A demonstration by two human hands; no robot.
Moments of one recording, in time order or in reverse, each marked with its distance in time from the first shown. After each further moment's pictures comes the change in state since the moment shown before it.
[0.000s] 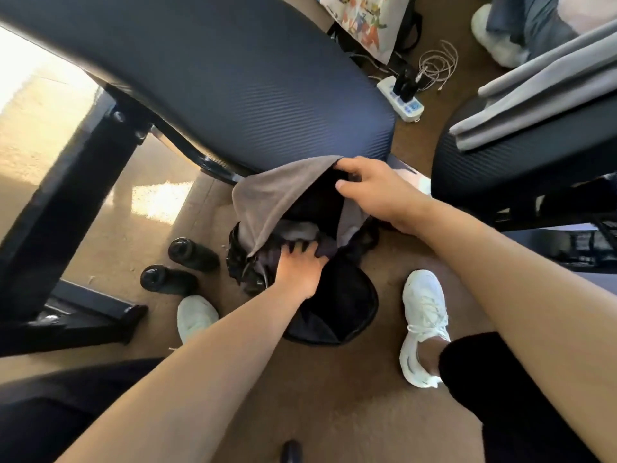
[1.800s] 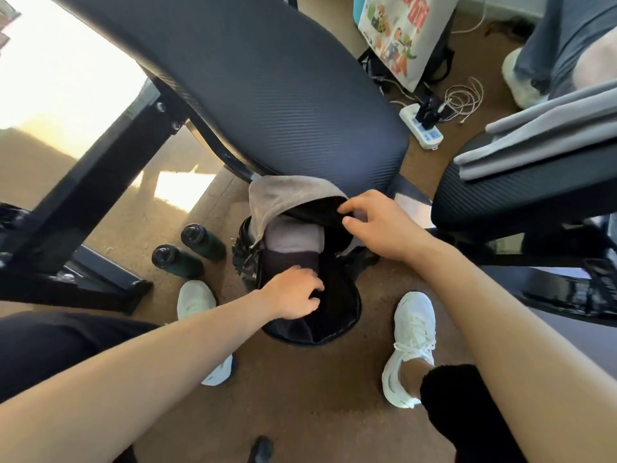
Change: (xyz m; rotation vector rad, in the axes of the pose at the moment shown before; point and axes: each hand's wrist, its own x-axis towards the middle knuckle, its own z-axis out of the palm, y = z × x) left_hand -0.056 0.001 -0.010 -0.469 -0.038 0.130; right_hand -0.038 -0.002 -0.008 -0.304 -0.131 -0.024
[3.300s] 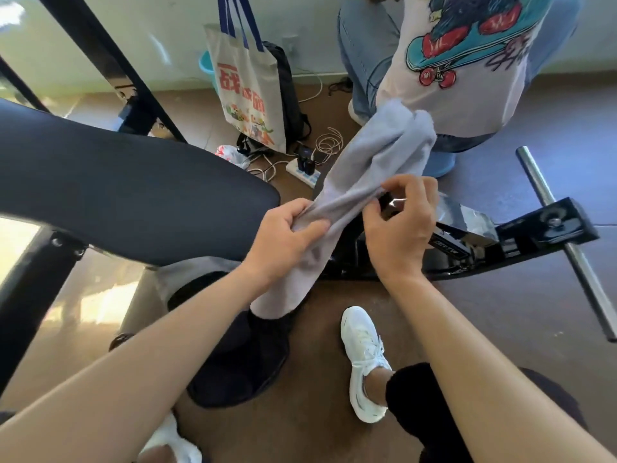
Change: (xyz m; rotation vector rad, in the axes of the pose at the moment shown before) left_hand -0.018 0.236 -0.168 -0.706 0.550 0.444; right_hand -0.147 0.079 -0.100 0.274 1.427 0.073
